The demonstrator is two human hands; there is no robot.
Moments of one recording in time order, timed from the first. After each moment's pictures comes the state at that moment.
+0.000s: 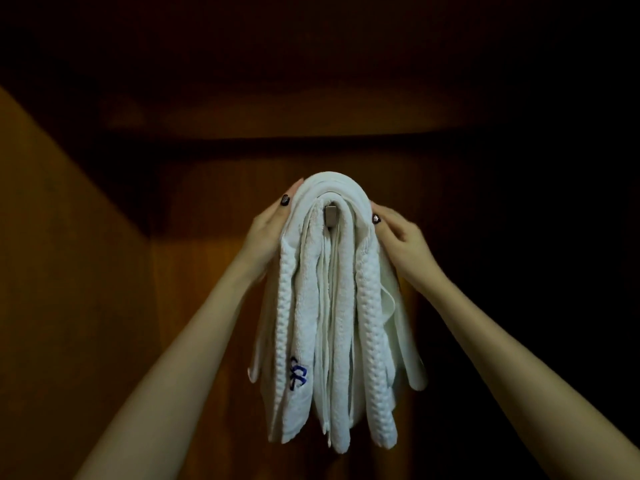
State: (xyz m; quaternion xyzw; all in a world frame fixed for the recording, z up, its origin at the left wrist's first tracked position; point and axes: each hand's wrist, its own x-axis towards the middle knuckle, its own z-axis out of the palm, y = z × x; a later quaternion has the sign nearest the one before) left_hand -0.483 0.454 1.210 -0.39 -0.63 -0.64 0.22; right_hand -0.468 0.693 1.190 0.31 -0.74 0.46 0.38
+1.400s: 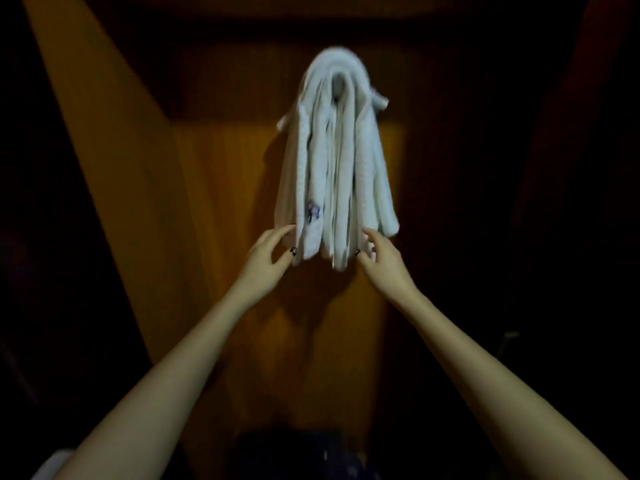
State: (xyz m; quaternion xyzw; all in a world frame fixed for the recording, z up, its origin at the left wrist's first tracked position) left_hand -0.316 0.403 0.994 -0.24 -0.85 -0.41 0.23; right_hand -0.292 0.630 0.989 0.05 -0.89 0.39 0.24
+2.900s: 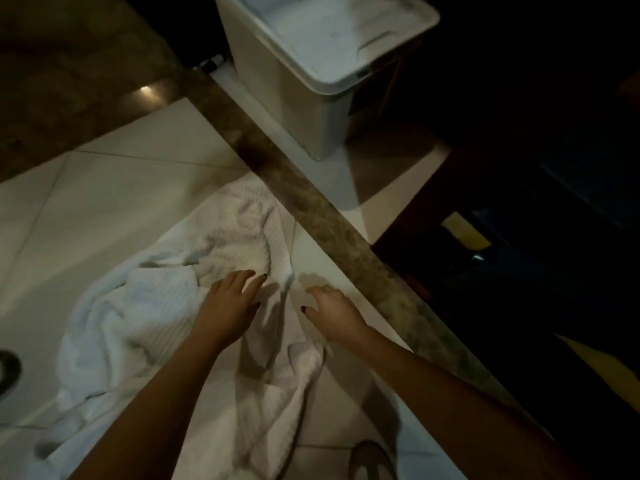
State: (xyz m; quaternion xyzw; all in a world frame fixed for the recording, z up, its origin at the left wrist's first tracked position) left_hand 0.030 0.034 -0.070 0.24 -0.95 -0.13 -0.14; right_hand -0.124 0.188 -0.075 0.41 -0.82 0.08 -0.38
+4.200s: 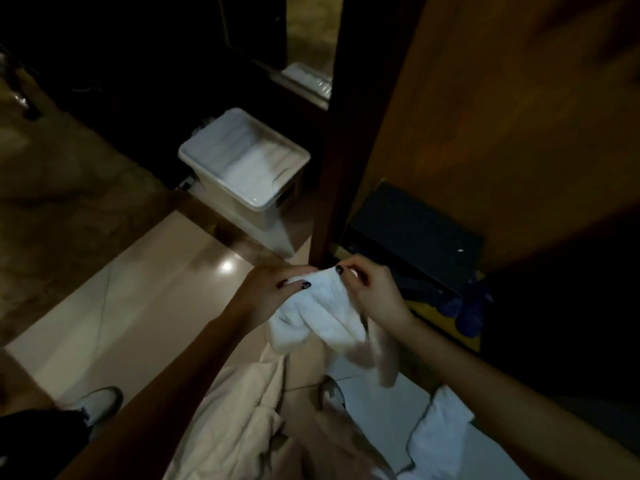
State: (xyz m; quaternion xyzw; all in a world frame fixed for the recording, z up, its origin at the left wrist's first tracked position) left_hand -0.041 0.186 0.466 0.11 -0.85 -0.51 0.03; right_hand -0.120 0.349 0.486 0.24 -0.83 0.45 -0.21
